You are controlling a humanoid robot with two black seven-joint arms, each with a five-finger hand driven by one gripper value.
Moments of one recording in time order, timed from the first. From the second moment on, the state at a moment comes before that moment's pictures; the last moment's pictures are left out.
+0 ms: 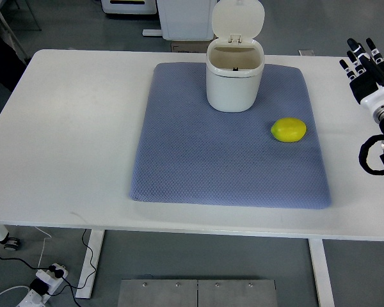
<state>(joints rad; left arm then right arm) -0.02 0.00 -0.10 -0.16 0.00 0.21 -0.11 0.68 -0.25 1.25 0.78 -0.22 0.06 0.12</state>
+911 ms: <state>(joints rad) -0.02 0.00 -0.10 -0.16 0.00 0.21 -0.11 0.95 -0.61 0.49 0.84 -0.22 0.12 0.11</state>
